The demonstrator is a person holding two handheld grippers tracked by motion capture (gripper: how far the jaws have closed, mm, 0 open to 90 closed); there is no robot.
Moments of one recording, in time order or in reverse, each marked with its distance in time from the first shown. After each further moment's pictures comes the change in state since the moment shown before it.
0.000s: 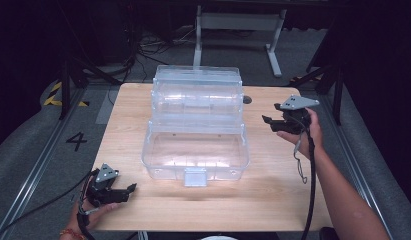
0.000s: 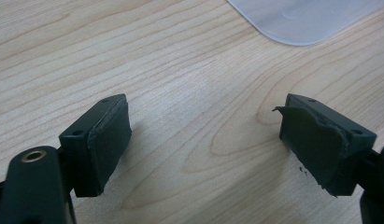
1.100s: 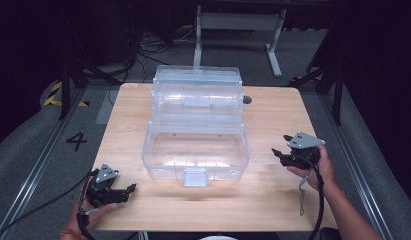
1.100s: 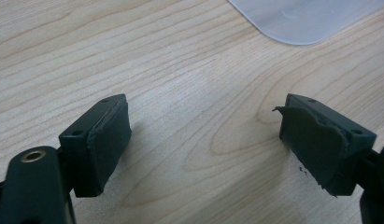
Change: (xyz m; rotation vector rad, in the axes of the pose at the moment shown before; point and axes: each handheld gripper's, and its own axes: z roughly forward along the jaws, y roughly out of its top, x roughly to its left) left arm 0.000 0.000 0.000 -0.002 -0.001 0.001; right arm 0.038 -0.085 -0.033 0.077 0.000 -0.054
